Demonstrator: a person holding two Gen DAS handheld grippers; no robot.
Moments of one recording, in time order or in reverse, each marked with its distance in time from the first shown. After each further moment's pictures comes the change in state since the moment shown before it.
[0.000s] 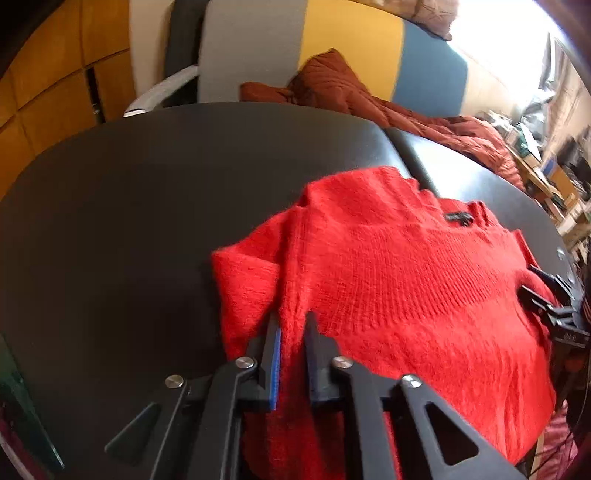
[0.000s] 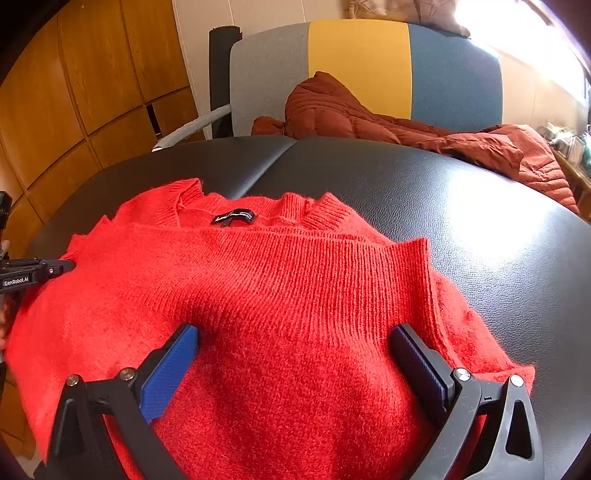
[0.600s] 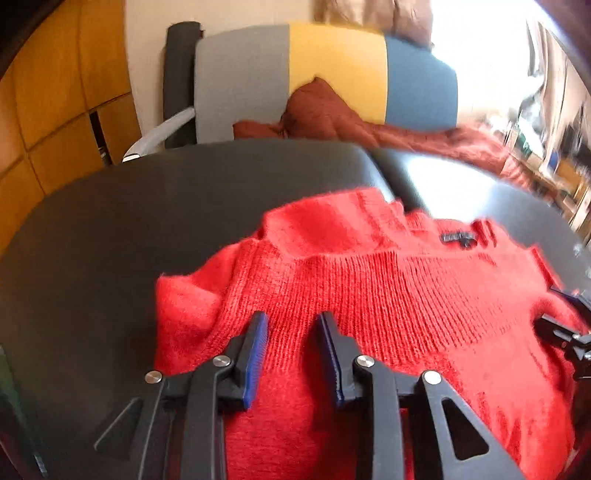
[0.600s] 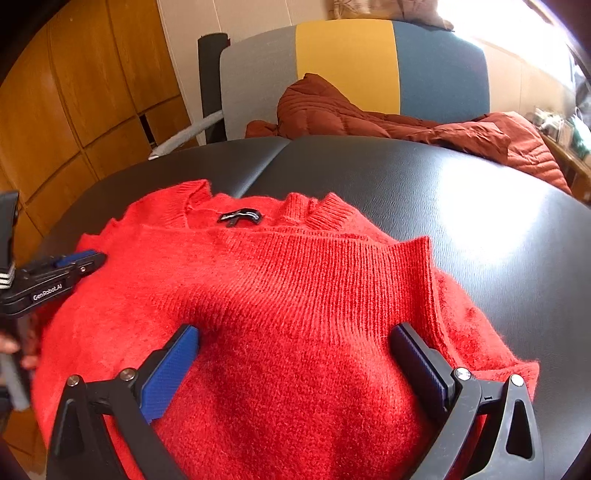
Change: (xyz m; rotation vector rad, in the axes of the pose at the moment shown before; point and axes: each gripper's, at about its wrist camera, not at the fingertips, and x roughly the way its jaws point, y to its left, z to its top) left arm 0.017 -0.045 -0.005 0.051 -0.157 0.039; right arm -0.016 0.011 -0.017 0.059 -0.016 -0.002
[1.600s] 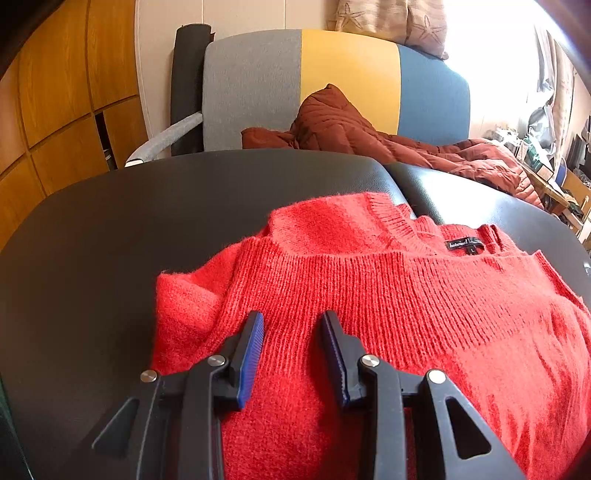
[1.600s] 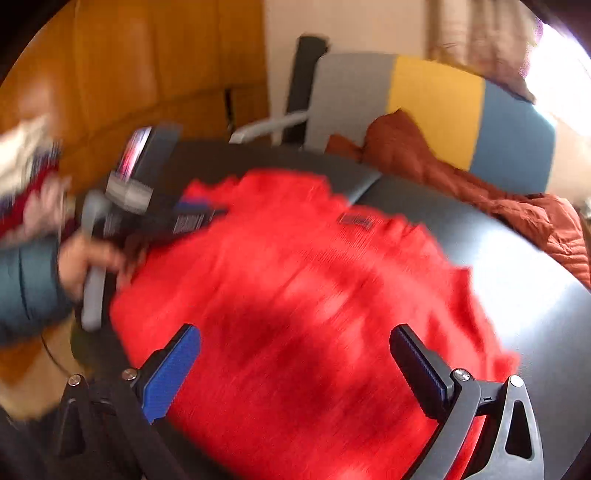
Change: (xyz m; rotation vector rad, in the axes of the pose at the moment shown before) left arm 0.033 0.008 0.027 -0.009 -0.029 0.021; right arm -0.053 0.078 -0.012 -0.328 0.019 0.115
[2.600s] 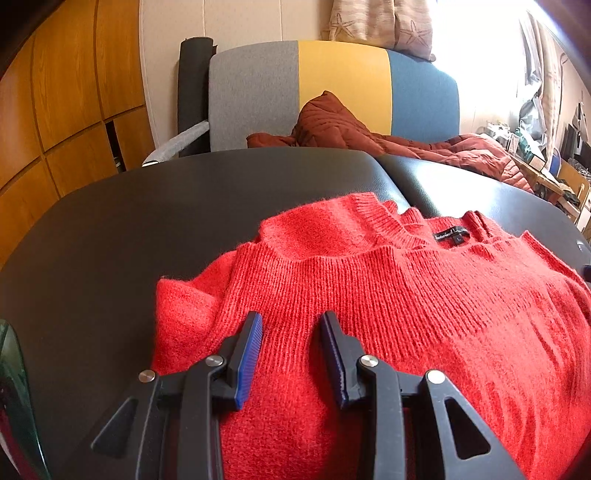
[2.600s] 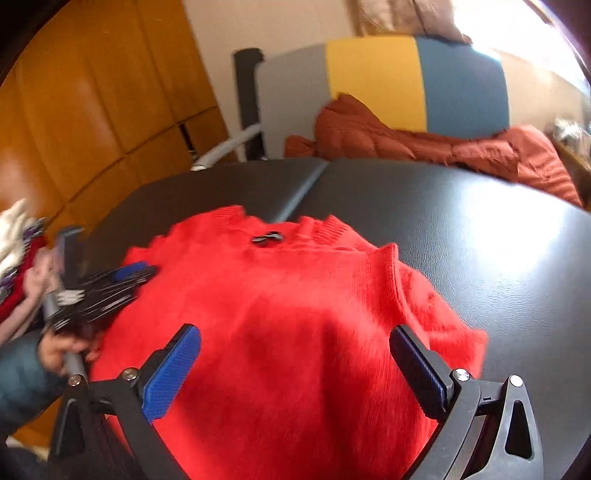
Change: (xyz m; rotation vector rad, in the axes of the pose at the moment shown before) left arm -0.048 0.004 -0.052 0.031 -0.043 0.021; right arm -0.012 -0.086 -0.014 0.305 -0.051 0.011
